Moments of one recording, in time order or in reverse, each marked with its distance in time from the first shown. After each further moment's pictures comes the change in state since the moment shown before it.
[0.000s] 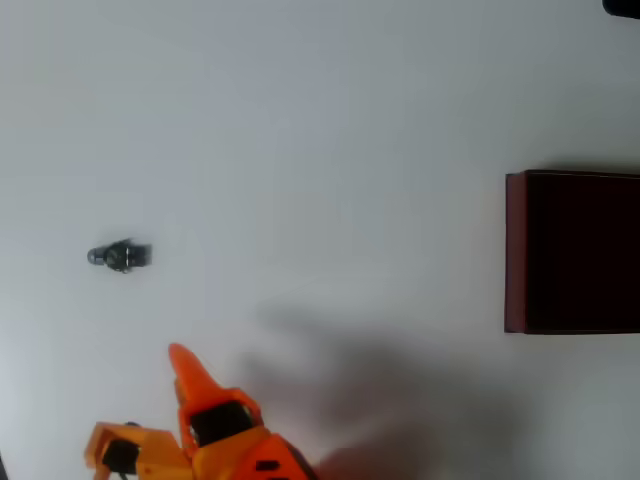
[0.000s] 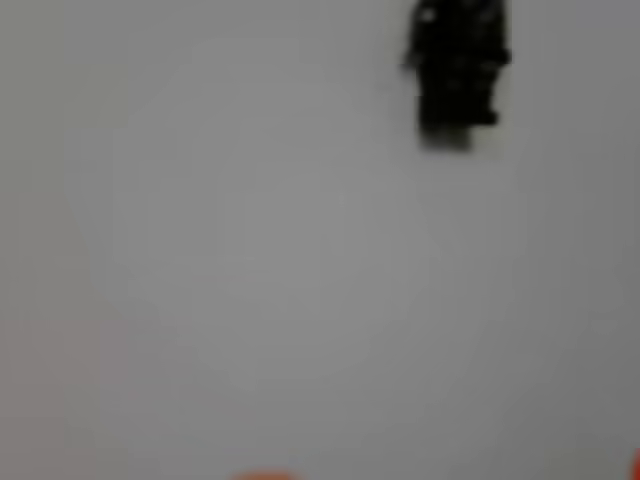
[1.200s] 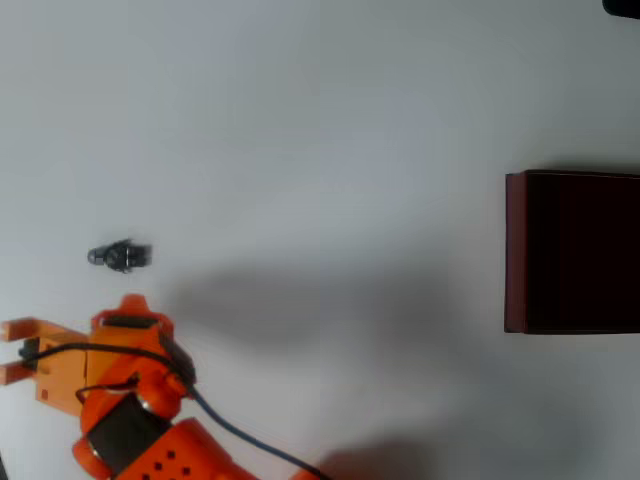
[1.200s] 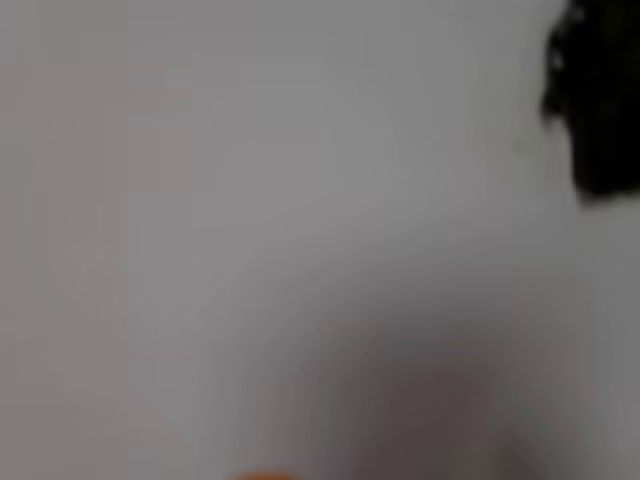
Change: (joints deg) arm -2.3 -65.3 -43.8 1.7 18.4
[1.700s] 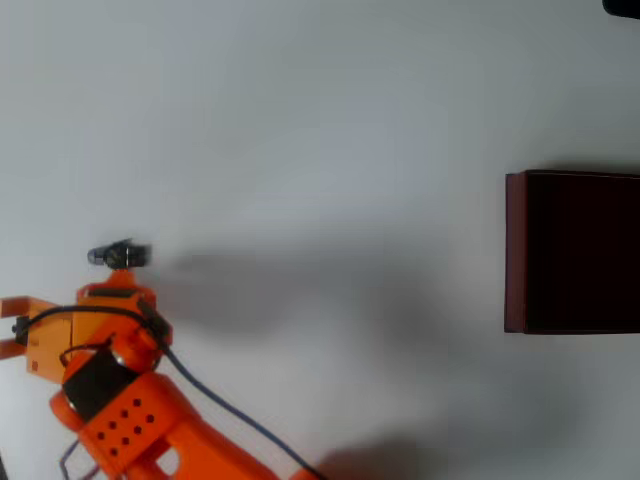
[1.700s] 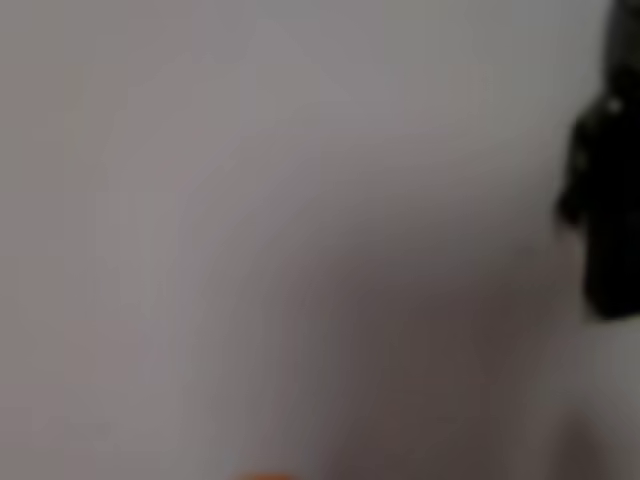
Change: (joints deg) arm 0.8 -14.1 -7.0 -3.8 -3.3
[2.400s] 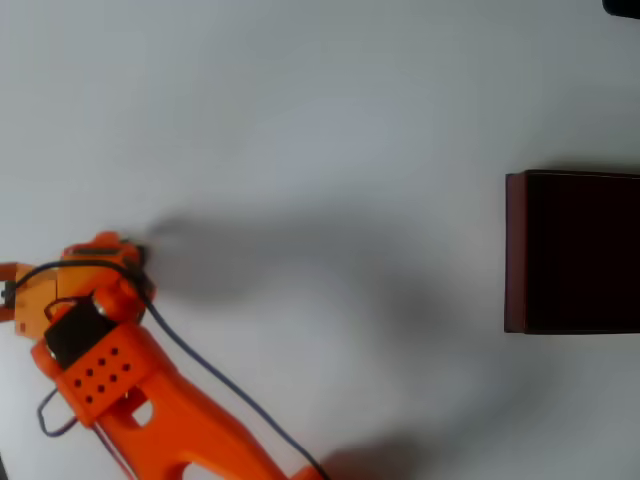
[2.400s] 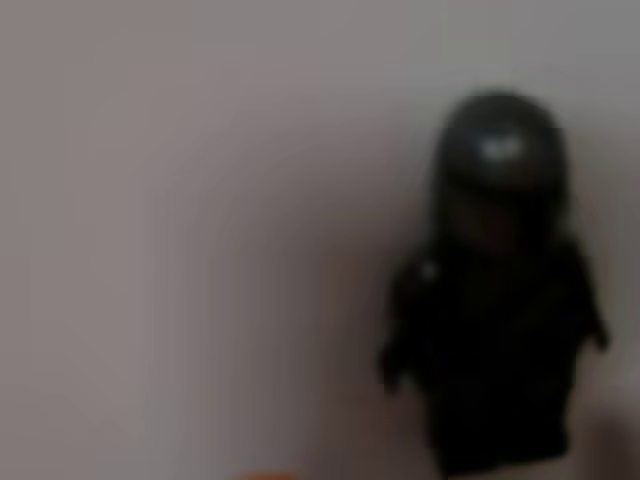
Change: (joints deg) arm 2.3 -14.1 -12.8 0.6 -3.7
